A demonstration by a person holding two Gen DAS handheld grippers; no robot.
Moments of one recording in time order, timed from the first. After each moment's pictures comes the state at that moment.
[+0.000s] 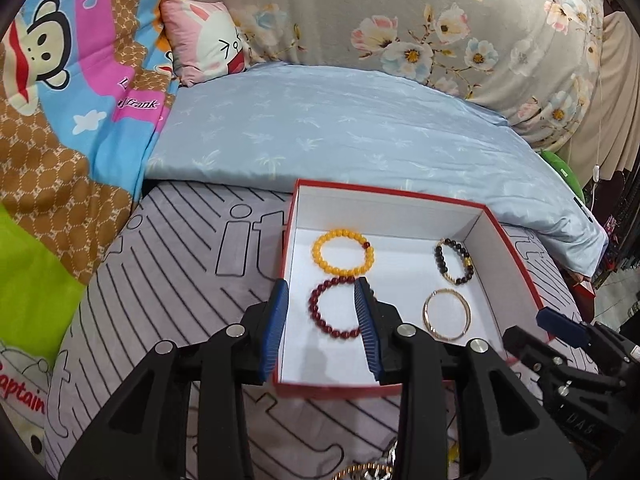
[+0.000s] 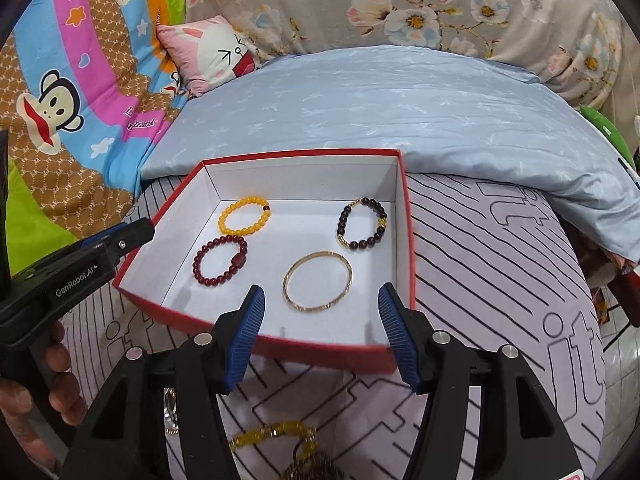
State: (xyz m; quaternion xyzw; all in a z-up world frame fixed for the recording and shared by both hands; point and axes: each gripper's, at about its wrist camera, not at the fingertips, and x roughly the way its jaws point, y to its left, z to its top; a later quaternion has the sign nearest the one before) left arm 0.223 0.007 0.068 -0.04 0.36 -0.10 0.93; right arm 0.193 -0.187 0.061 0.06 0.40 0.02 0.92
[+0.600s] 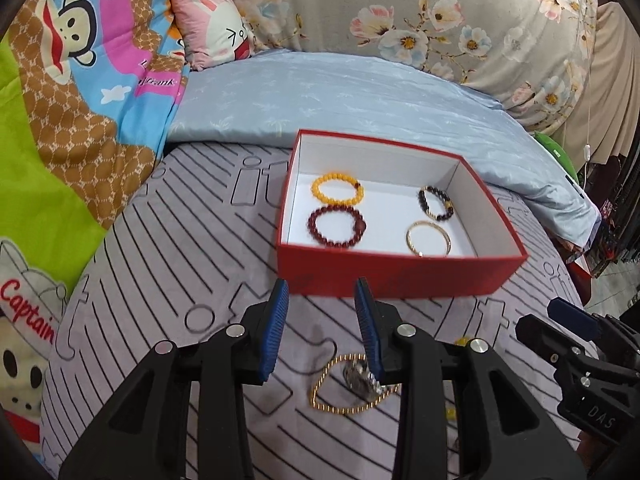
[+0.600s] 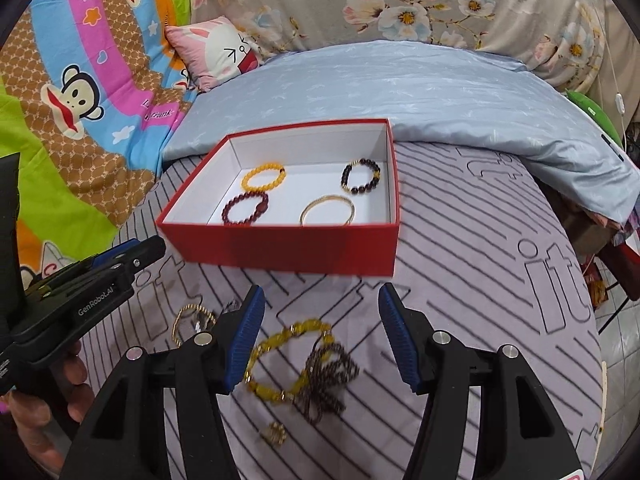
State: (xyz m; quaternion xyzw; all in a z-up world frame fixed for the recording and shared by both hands) left arm 0.148 0.011 0.058 -0.03 0.38 -0.09 0.92; right arm 0.114 -0.179 0.064 0.07 0.41 0.02 0.91
